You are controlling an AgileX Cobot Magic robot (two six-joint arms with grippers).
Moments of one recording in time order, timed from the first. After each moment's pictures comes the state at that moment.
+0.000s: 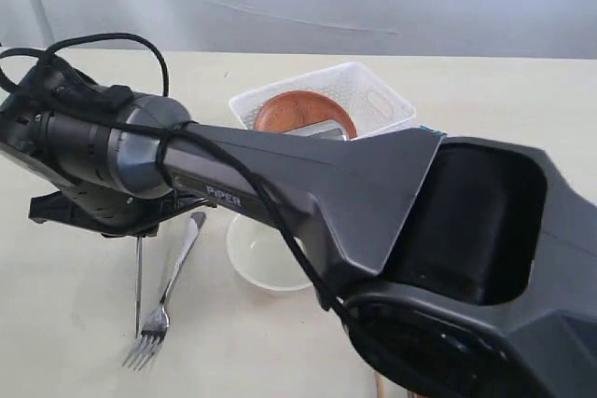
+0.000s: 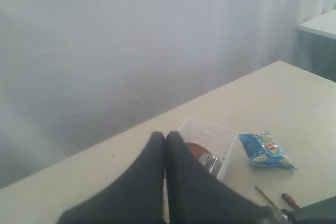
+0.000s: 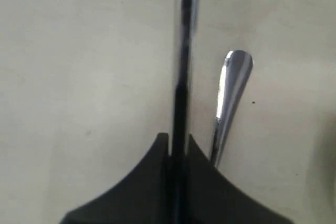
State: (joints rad) left arm -0.32 0.70 -1.26 -0.31 0.90 0.34; right arm 1.12 2.44 -2.18 -0.32 1.21 1.06
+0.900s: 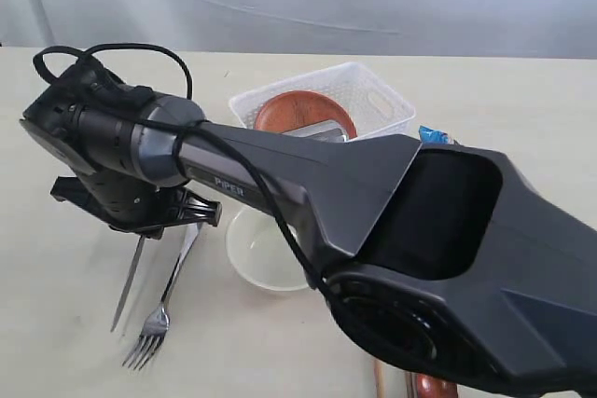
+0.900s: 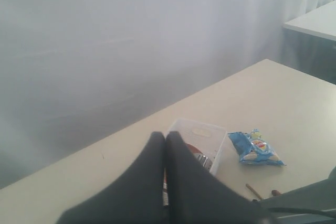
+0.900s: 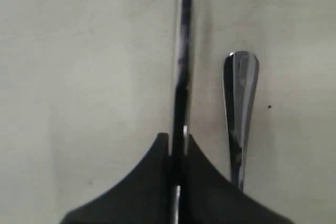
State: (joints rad) left arm -0.36 0.70 -1.26 -0.31 0.90 0.34; right arm 1.07 2.52 -2.26 -0.23 1.21 1.24
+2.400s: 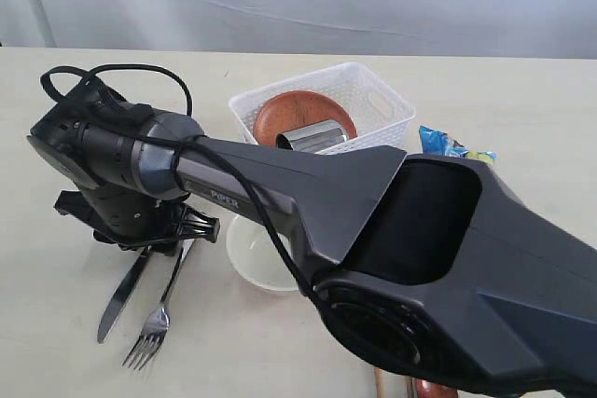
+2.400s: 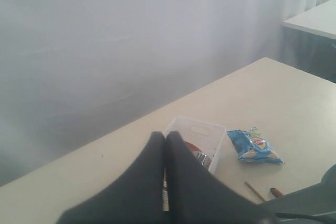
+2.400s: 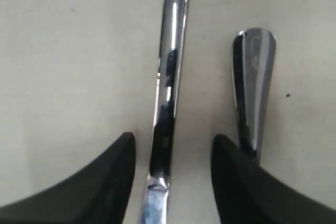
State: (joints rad) left arm -0.36 0.70 -1.26 -0.31 0.90 0.34; right arm 1.07 2.56 -2.27 -0.20 1.20 1.26
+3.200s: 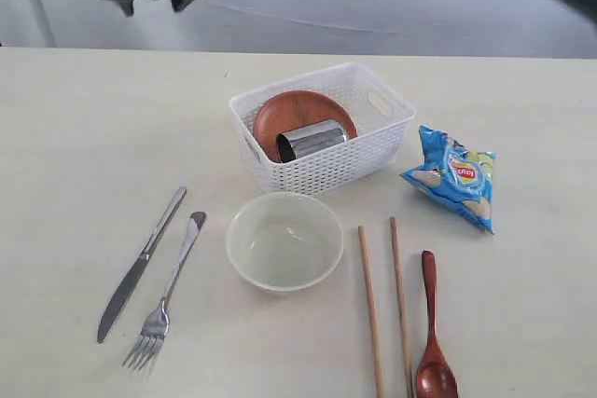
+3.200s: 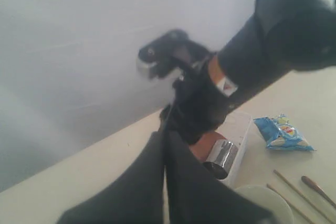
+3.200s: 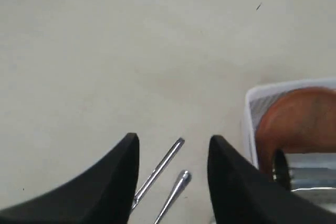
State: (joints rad) left arm -0.36 0.71 -1.25 -0.22 0.91 0.34; right arm 0.95 2.04 -2.27 -0.26 1.21 0.54
